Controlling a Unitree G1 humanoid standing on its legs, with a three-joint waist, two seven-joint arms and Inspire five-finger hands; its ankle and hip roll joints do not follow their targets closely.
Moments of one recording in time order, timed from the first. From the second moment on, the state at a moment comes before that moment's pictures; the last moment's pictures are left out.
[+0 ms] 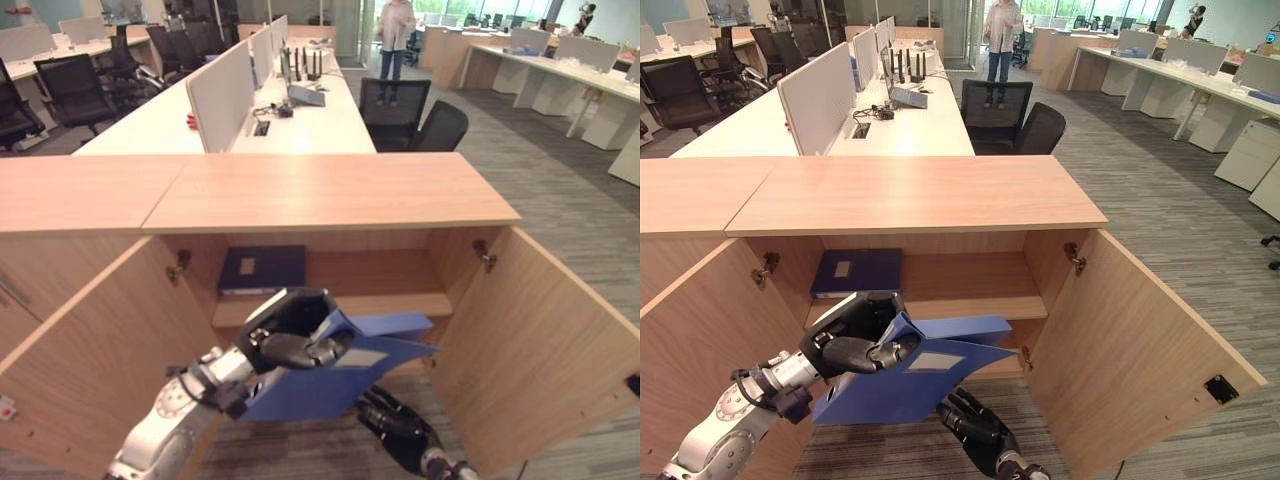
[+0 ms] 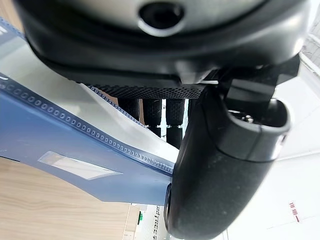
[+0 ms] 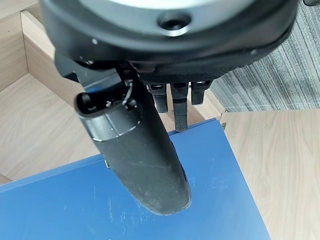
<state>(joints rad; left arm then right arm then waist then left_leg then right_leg) 0.10 0.68 -0.26 -0.19 -0.81 -0.07 -0.46 0.19 -0.27 0.48 0.51 1.14 0.00 0.25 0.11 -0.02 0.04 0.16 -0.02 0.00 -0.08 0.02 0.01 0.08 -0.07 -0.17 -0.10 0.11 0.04</state>
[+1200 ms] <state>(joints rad) 0.14 0.68 -0.23 -0.16 -0.82 -0.02 -0.49 0.01 -0.33 0.39 0.68 0.69 0.03 0.26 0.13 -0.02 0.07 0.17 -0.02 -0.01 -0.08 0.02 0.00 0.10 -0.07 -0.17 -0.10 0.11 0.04</state>
